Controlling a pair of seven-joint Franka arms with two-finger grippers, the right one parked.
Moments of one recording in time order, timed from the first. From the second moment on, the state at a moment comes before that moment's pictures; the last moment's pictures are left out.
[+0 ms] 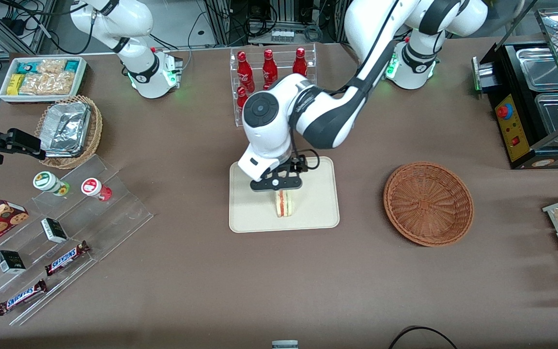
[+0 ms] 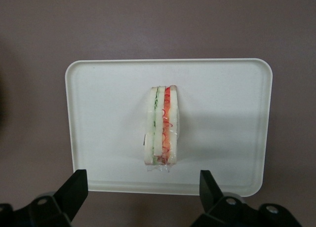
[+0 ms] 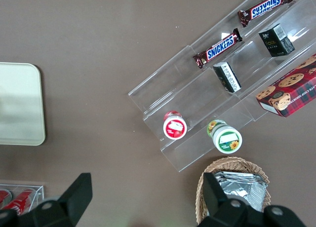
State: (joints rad) arm -0.80 0.70 0.02 -1.10 0.03 1.74 -0.84
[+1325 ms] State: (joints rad) arm -0.40 0.40 0.03 -1.31 -0.04 1.63 -0.44
